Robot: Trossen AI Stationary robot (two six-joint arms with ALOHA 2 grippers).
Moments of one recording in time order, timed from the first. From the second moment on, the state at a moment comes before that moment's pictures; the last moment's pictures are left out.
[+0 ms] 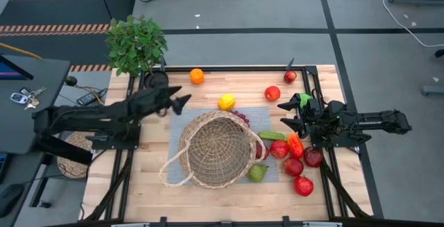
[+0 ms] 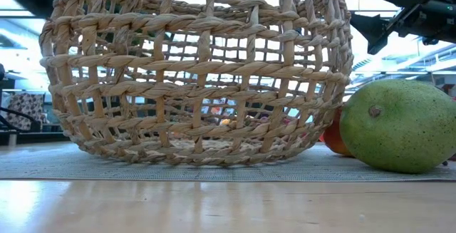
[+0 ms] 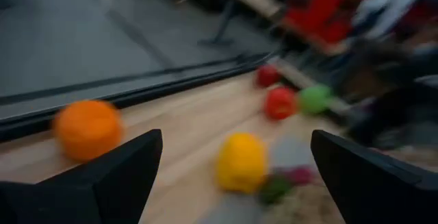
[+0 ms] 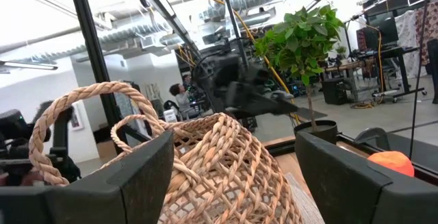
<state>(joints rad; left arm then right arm) 0.30 0.90 0.42 0.21 -0.34 -0.47 -0.06 0.19 0.01 0.48 -0.02 0.24</state>
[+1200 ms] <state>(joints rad) 0.69 1.77 1.15 -0.16 -0.27 -0.09 -0.06 0.19 0.01 0.48 -0.02 0.24</state>
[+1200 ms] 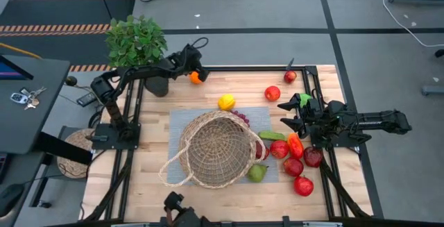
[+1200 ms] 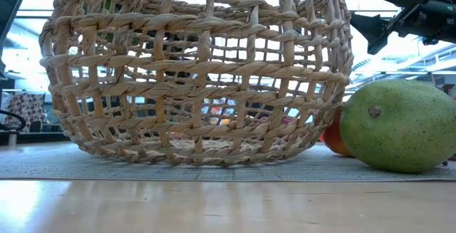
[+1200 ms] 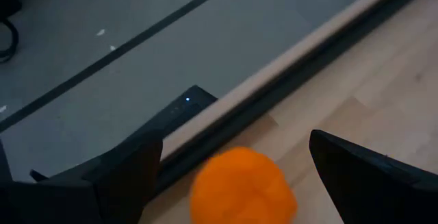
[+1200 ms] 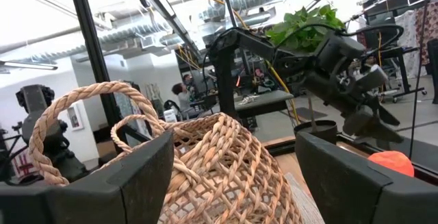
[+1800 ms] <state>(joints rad) 0.72 1.80 1.15 -0.24 -0.24 -0.12 -0.06 0.19 0.01 0.48 -0.02 0.24</state>
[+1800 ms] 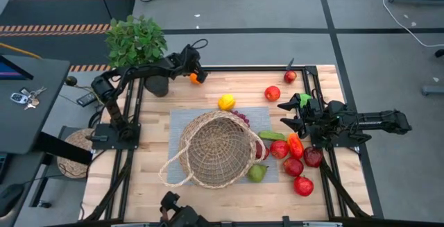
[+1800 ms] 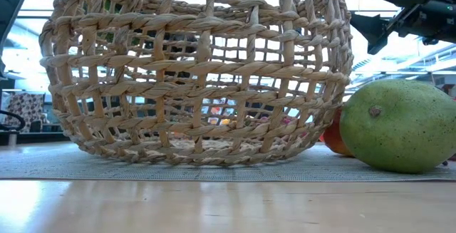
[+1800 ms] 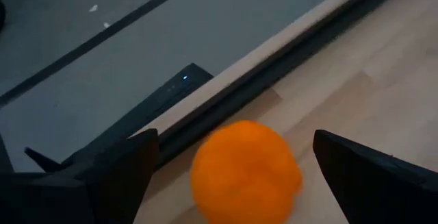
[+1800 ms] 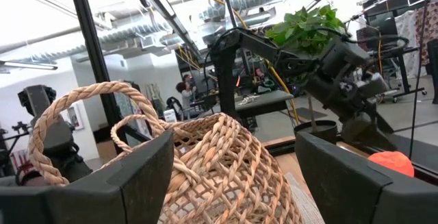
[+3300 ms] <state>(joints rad) 0.71 1.80 1.15 -0.29 -0.10 -0.09 -0.06 0.19 0.01 0.48 -0.02 0.24</state>
